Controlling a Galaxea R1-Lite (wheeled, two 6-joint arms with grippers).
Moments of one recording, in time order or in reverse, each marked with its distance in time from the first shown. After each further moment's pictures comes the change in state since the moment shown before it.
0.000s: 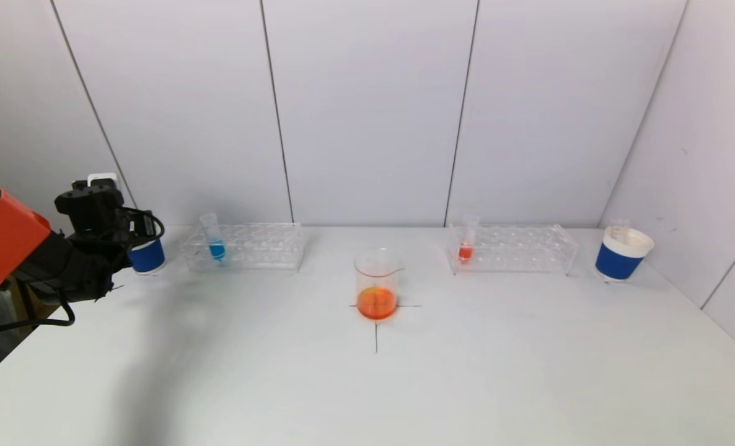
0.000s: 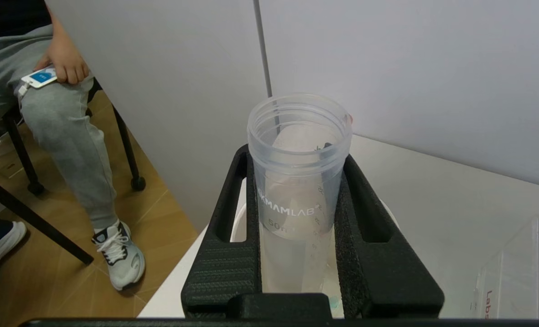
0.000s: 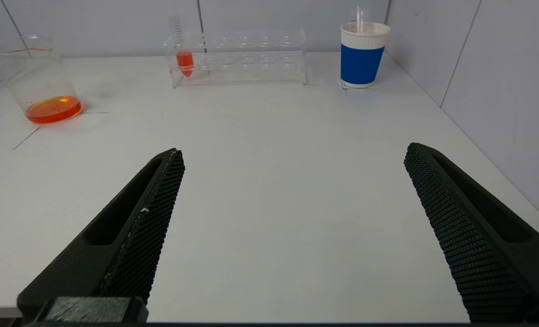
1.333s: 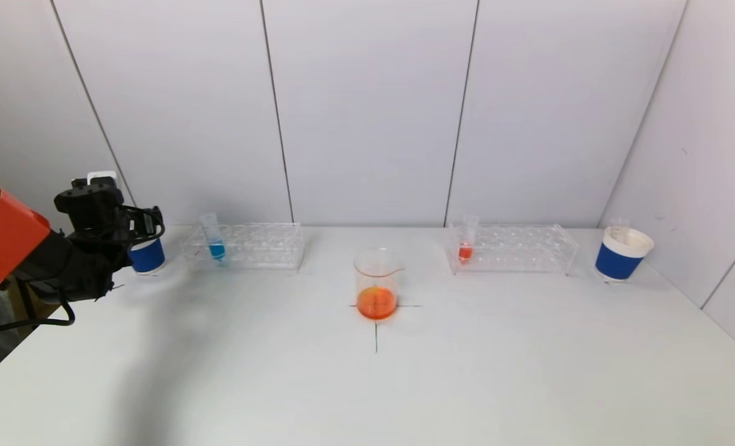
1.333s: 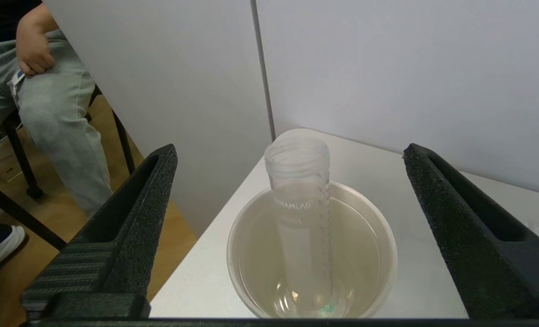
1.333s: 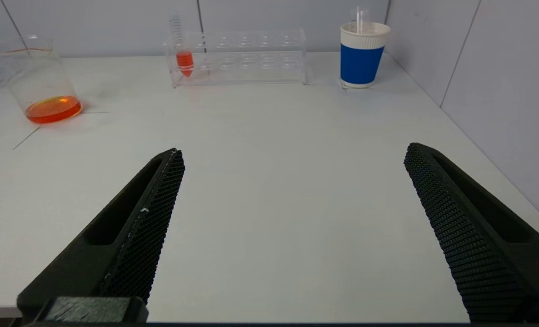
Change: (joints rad) left arm -0.003 -0.005 0.001 -0.010 0.000 0.001; right arm 0.000 0.000 0.000 0.000 0.000 0.000
